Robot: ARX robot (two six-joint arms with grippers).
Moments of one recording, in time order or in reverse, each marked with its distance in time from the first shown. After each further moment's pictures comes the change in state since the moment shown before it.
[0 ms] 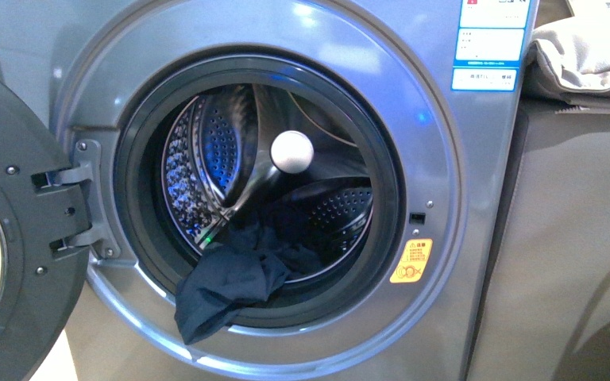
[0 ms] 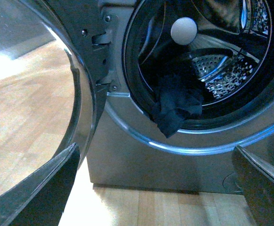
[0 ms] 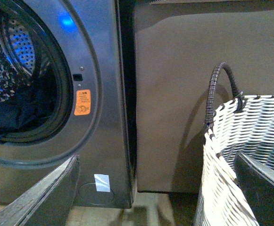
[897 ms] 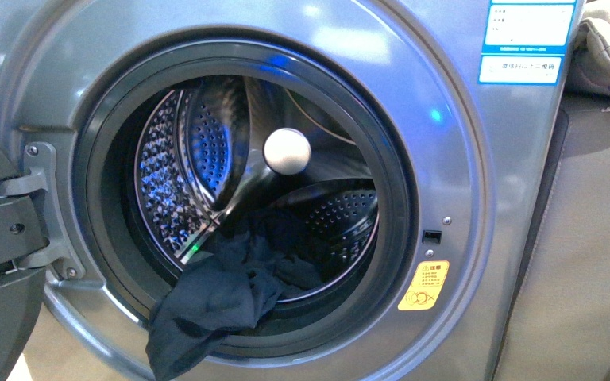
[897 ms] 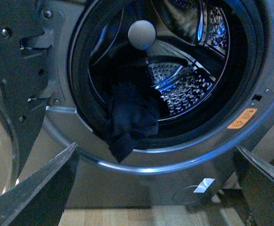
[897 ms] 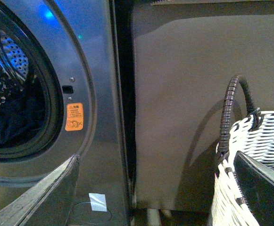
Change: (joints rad) left arm 0.087 0.413 0.063 0.343 0.291 -0.163; right arm 0.000 0.000 0.000 0.000 0.000 0.000
